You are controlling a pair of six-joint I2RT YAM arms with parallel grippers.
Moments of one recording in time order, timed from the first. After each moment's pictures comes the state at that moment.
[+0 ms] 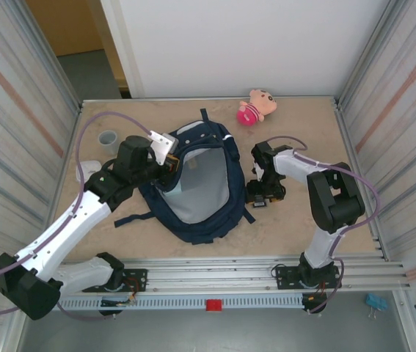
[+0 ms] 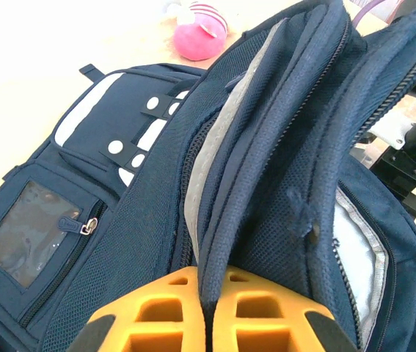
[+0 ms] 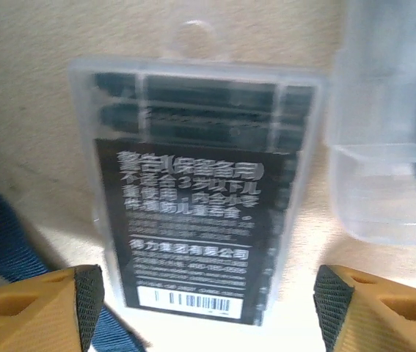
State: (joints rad) left arm -0.58 1.09 1.03 -0.51 0.07 0.00; right arm 0.39 1.78 1.11 -0.92 -0.09 0.25
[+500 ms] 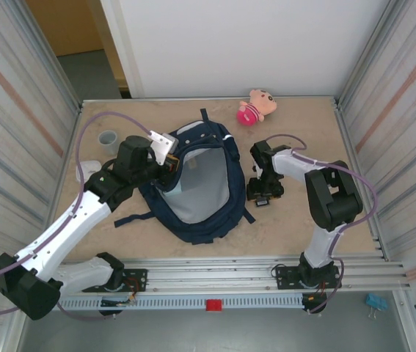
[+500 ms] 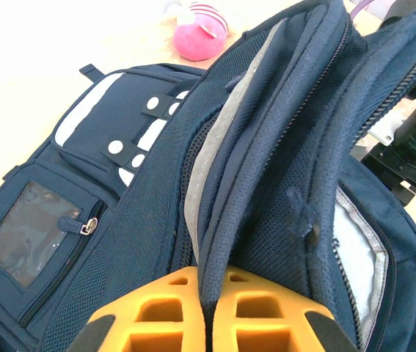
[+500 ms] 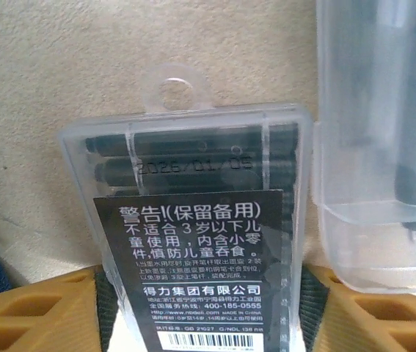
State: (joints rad) left arm -0.58 1.09 1.03 -0.51 0.07 -0.01; right arm 0.39 1.81 1.12 -0.87 -0.05 0.29
